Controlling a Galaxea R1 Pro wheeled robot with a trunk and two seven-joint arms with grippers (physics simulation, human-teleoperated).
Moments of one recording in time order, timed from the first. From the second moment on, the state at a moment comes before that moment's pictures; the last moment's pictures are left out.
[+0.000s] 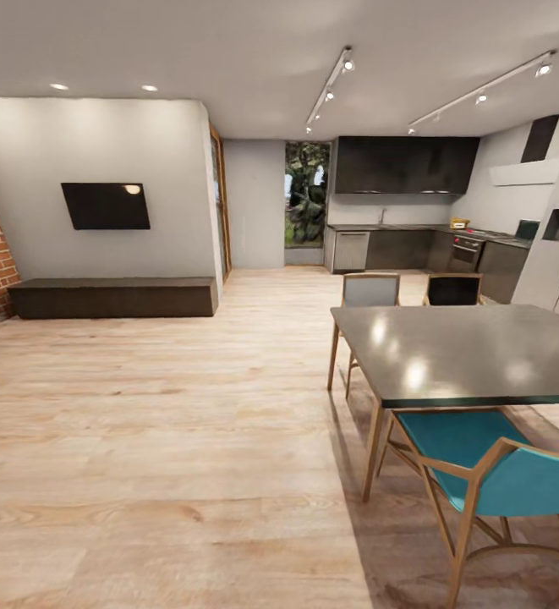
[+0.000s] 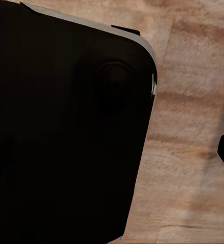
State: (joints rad) left arm 0.00 -0.02 0.15 -0.11 0.10 -0.01 -0.01; right arm 0.00 0.00 -0.01 0.00 0.20 -0.12 -0.04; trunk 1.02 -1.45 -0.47
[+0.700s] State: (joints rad) left arm 0.00 -0.02 0.14 -0.11 0.10 -0.01 -0.01; right arm 0.00 0.00 -0.01 0.00 0.20 -0.12 -0.04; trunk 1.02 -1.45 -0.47
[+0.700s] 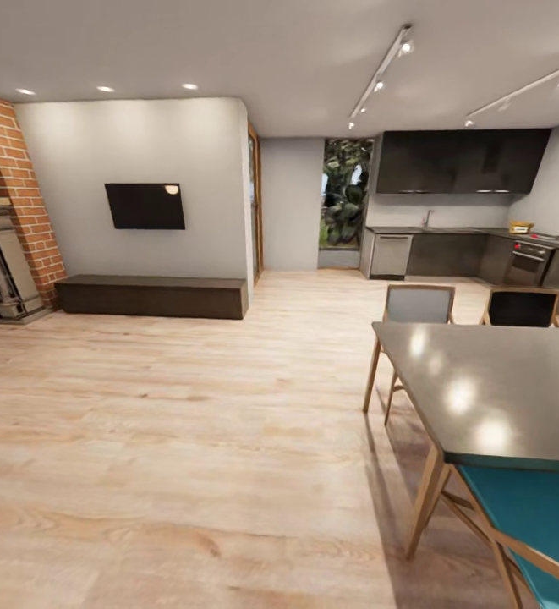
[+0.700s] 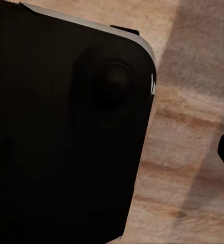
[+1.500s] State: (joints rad) left arm 0.00 -0.02 0.14 -0.11 0.10 -0.01 -0.01; right arm 0.00 -0.01 -0.01 0.00 0.19 -0.12 -0.04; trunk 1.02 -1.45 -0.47
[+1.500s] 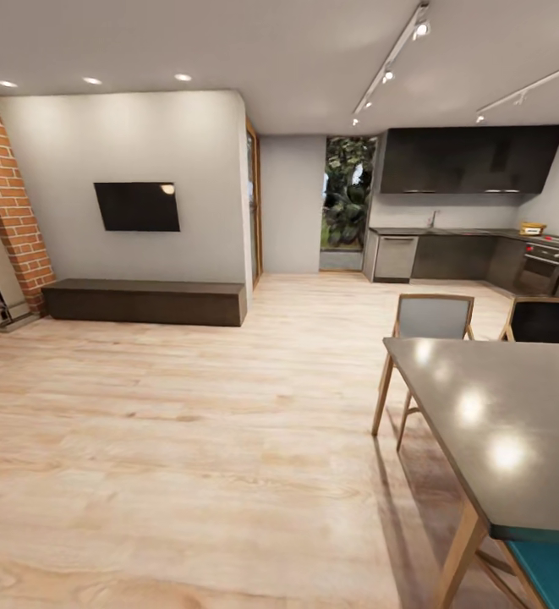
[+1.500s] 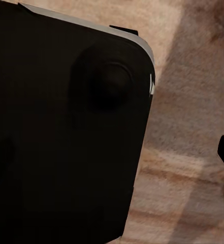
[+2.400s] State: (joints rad) left arm 0.00 -0.02 0.14 -0.11 0.10 -0.01 -0.01; right arm 0.00 0.00 0.00 0.00 0.21 -0.12 -0.04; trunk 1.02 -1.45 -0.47
